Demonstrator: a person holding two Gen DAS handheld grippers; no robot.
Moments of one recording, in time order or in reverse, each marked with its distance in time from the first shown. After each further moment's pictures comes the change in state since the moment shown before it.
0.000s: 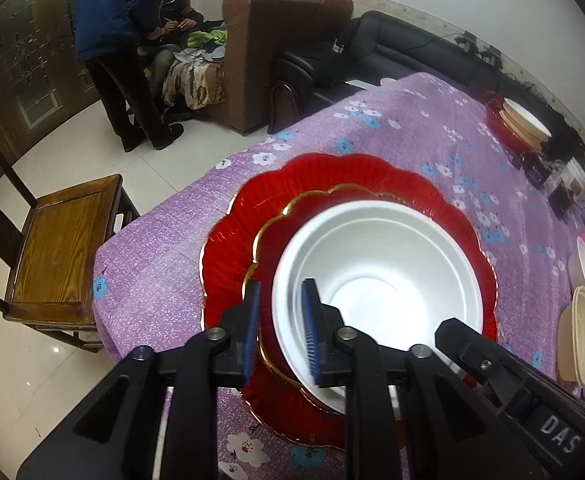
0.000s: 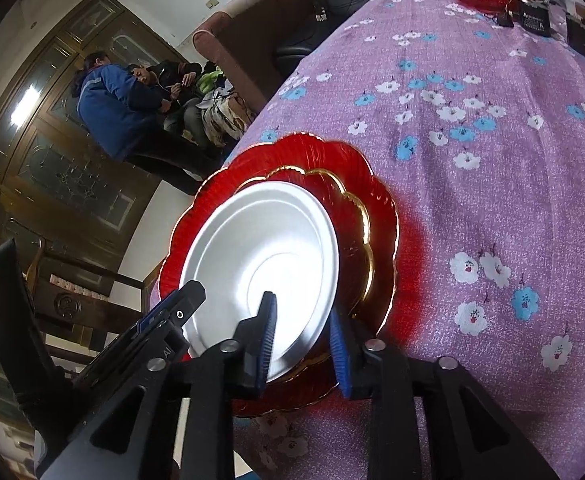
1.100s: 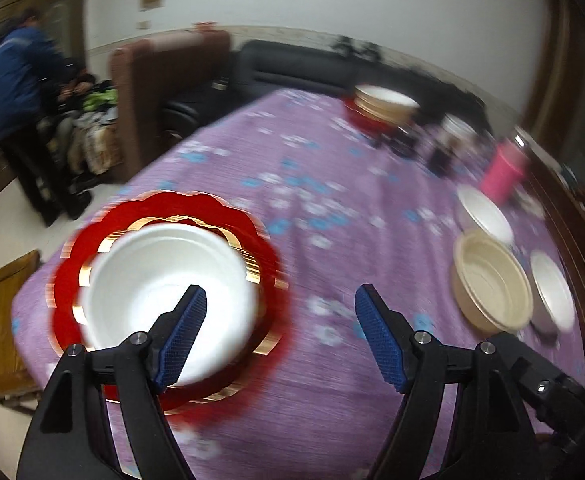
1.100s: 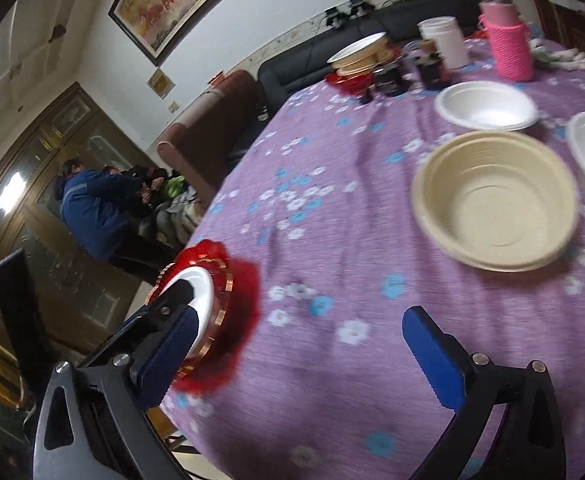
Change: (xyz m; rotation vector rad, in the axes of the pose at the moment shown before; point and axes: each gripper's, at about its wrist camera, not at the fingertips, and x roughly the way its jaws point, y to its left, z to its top) left arm -0.054 -0.122 -0.036 0.300 -0.114 -0.290; right arm -0.145 -0.109 -0.060 0.166 -0.368 -0.092
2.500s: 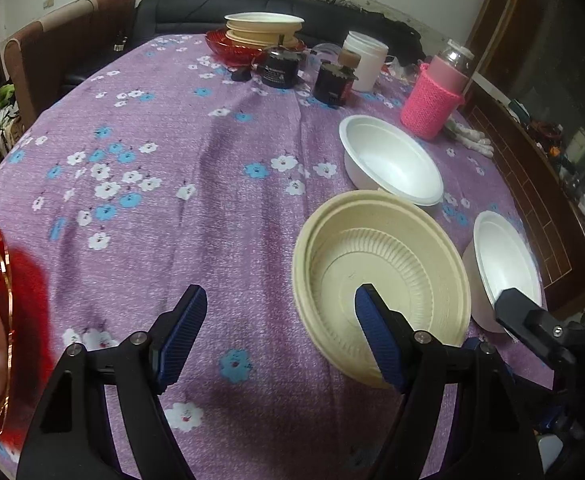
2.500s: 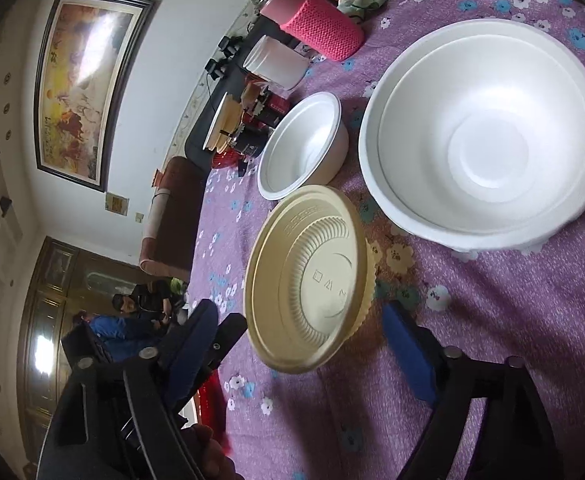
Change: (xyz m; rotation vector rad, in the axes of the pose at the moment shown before) left arm 0.082 -0.150 0.021 0.117 0.212 -0.198; right arm -0.032 -0.180 0.045 0.527 -0.080 0.067
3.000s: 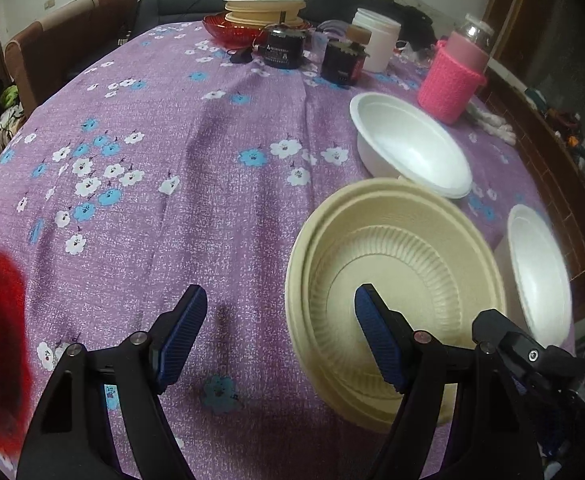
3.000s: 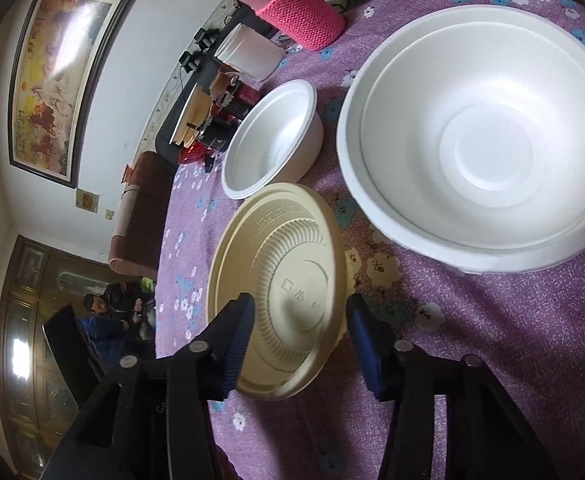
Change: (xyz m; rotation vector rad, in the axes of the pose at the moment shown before) left arm 0.035 -0.011 0.003 0.014 0.039 0.076; right arm 0.023 -0.005 0.004 0.005 0.013 -0.117
